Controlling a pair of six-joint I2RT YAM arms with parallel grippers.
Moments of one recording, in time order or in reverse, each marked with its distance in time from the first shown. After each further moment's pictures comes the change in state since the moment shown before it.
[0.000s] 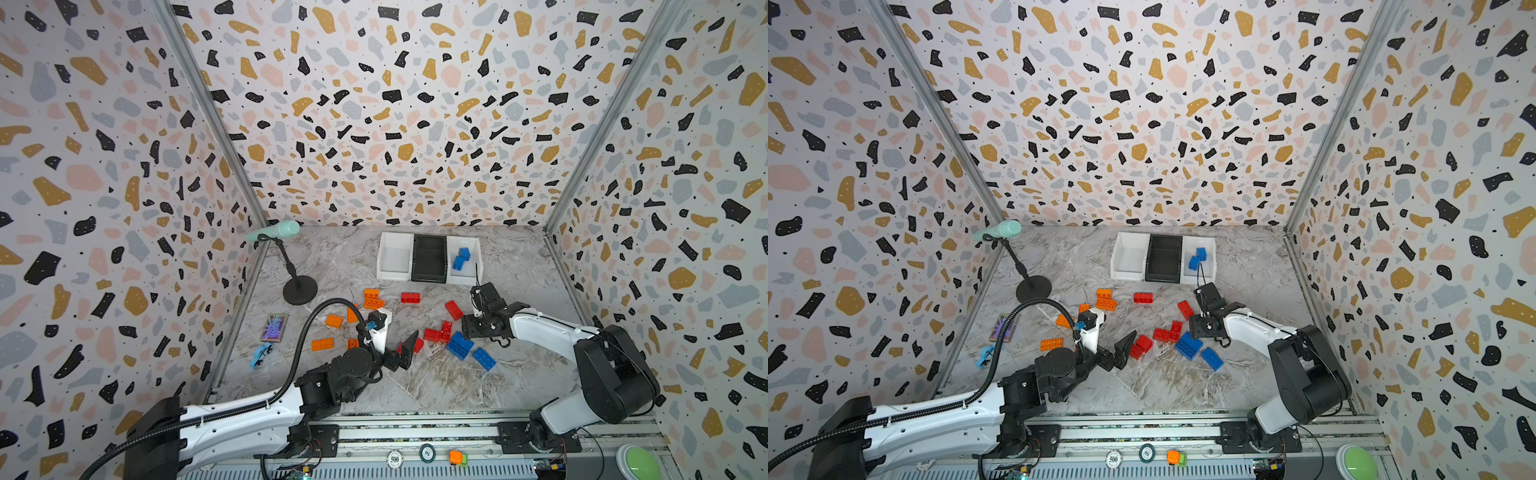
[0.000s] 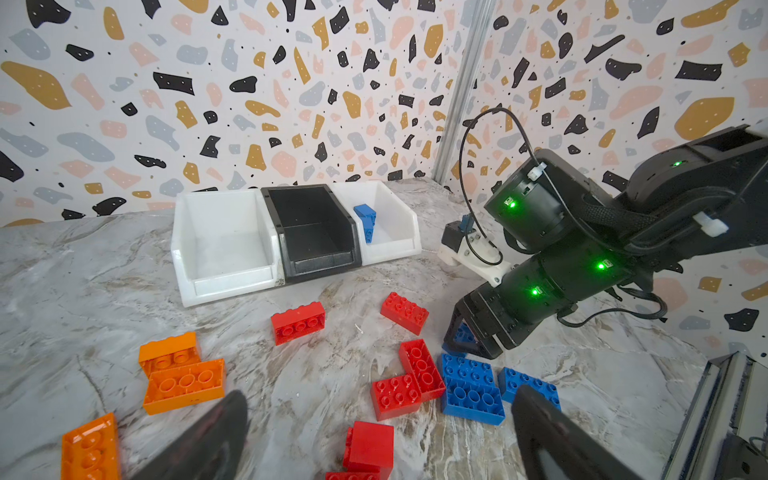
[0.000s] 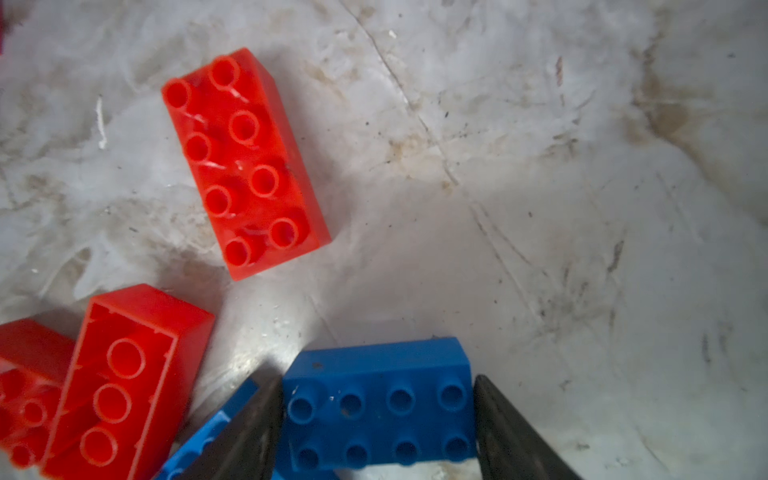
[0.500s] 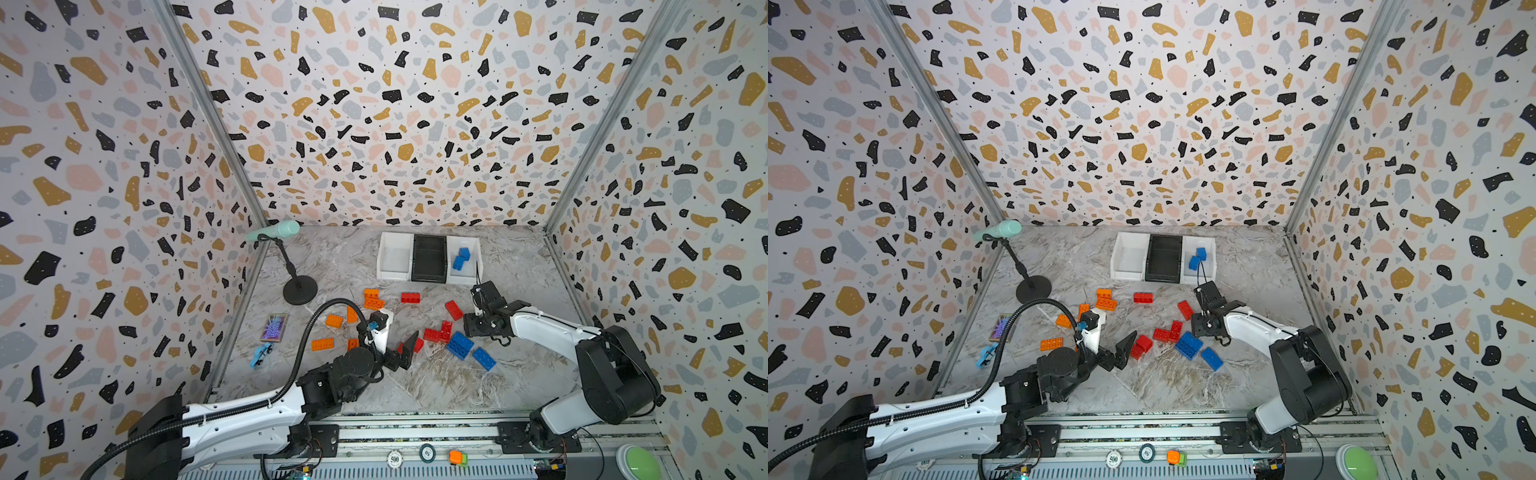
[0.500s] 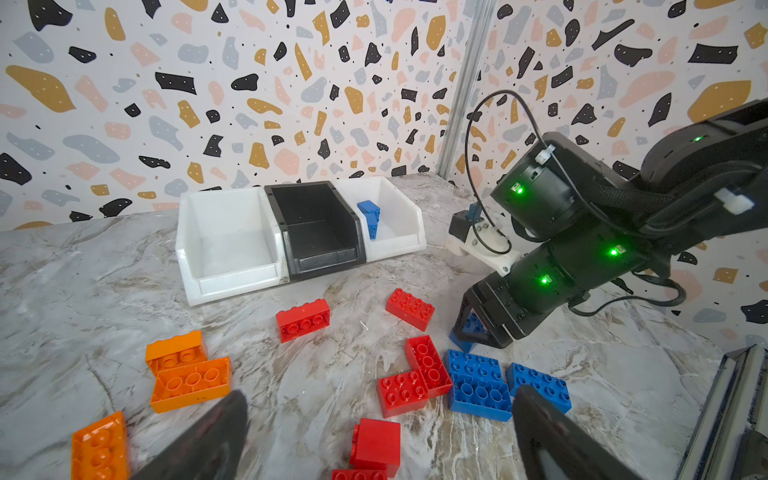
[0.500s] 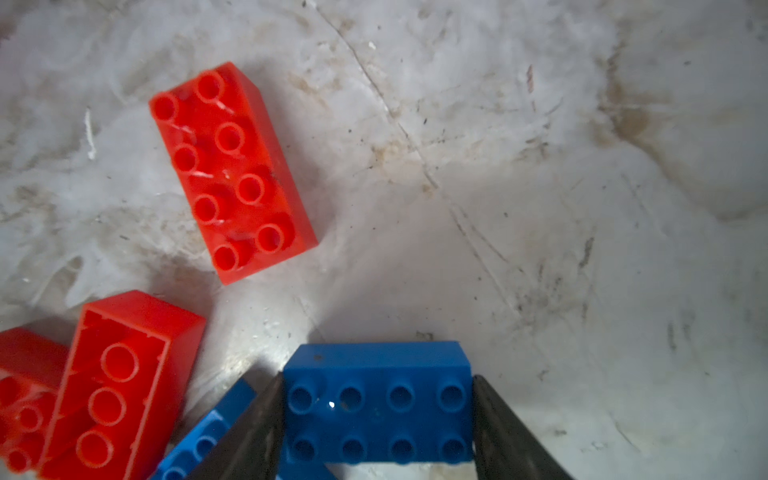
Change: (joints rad) left arm 0.000 0.009 0.000 0.000 -0.010 0.019; right arm 0.000 -0.018 0.039 -0.052 0.023 0.008
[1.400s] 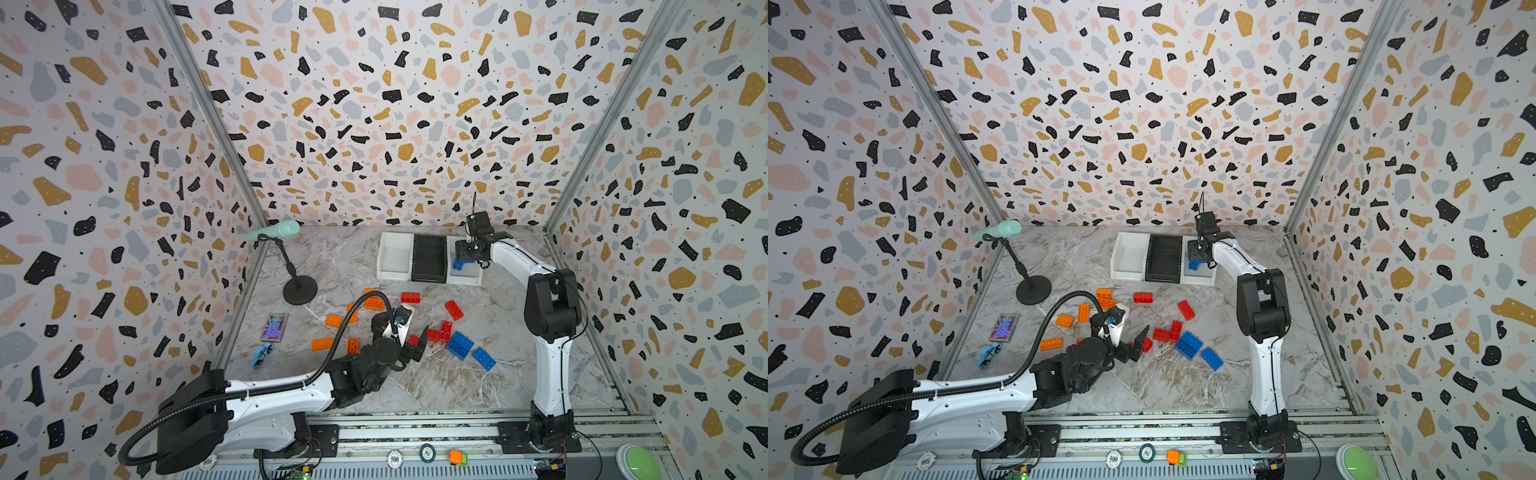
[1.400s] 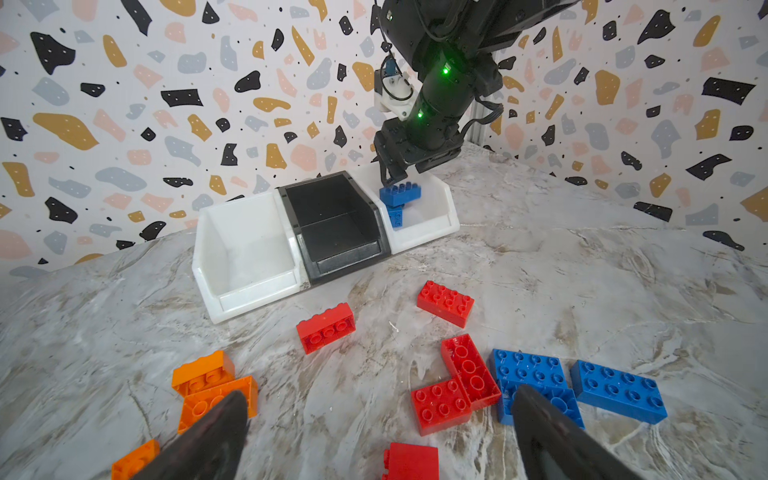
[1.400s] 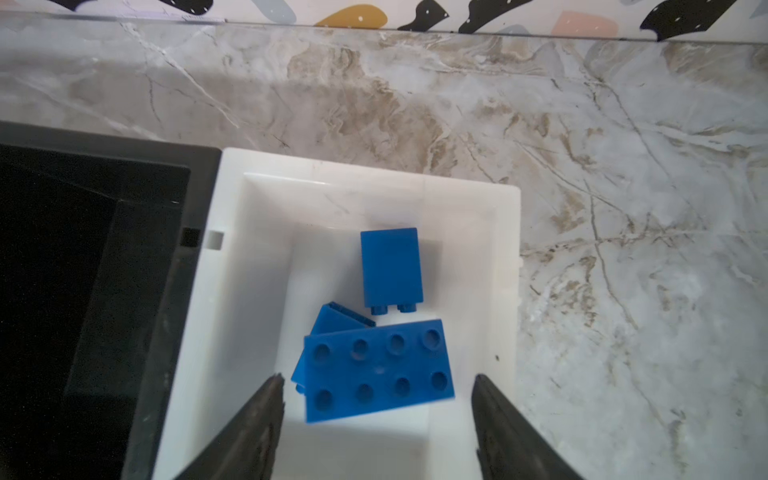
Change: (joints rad) left arm 0.007 0.272 0.121 0.069 -0.063 0.137; right arm -0.175 0.665 0.988 -0.090 0.022 -0.163
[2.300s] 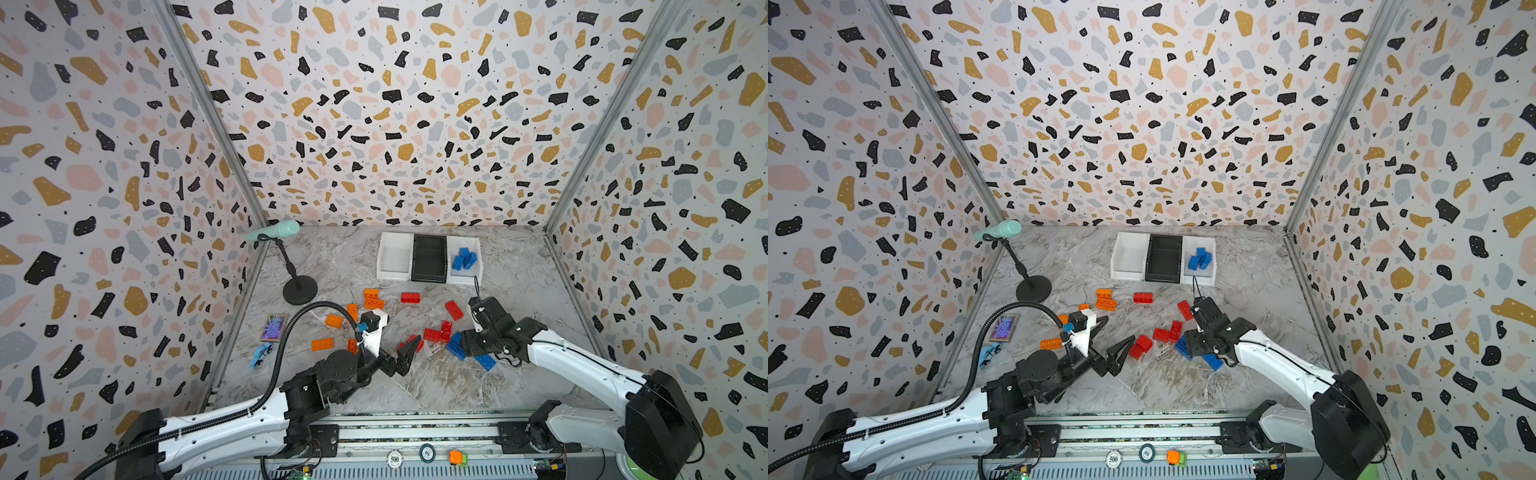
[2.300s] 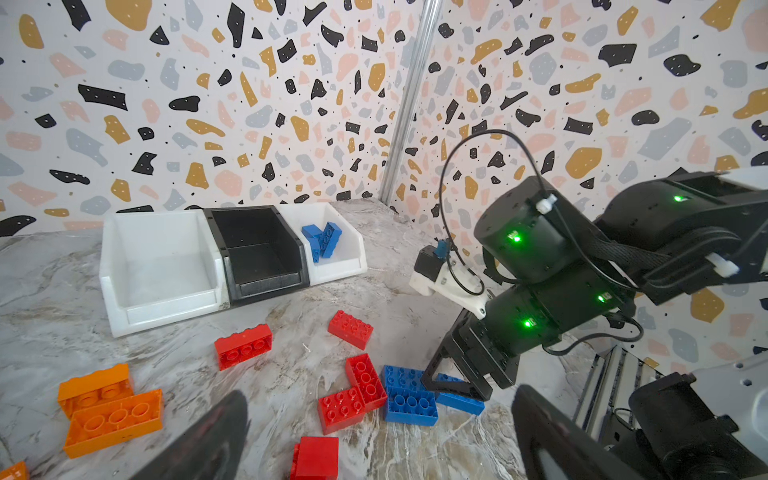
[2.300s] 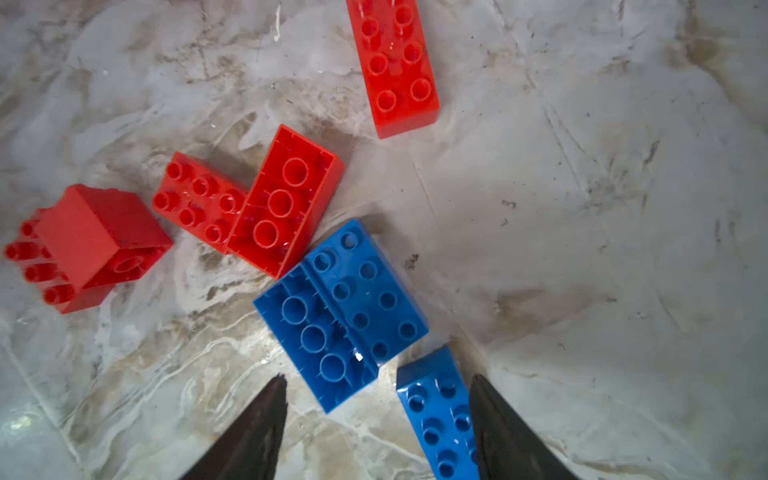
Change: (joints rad) left arm -0.015 -0.427 -0.117 -0.111 0.213 -0.190; right arm 0.367 -0.991 -1.116 -0.050 -0.066 0.256
